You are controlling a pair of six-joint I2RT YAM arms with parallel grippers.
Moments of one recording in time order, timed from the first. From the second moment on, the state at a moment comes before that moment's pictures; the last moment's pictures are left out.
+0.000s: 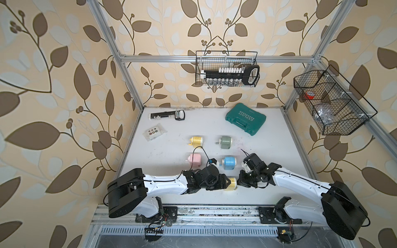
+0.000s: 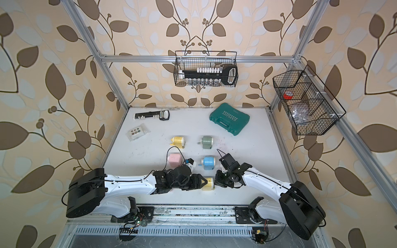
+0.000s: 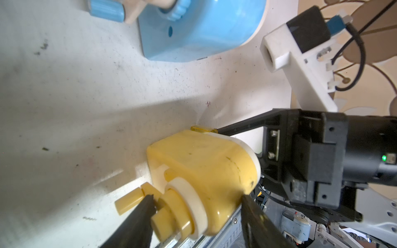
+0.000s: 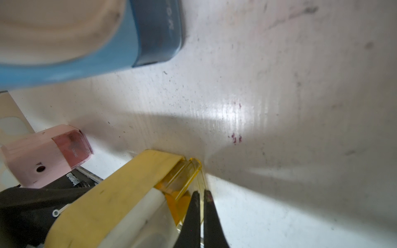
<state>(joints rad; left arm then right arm) -1.11 1.39 0.61 0.06 0.13 -1.19 0.62 1.21 0.51 -0.49 -0.34 0.89</state>
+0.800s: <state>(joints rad) -1.11 1.39 0.63 0.01 0.12 -1.19 0.65 1.07 0.56 -0.67 -0.18 0.90</state>
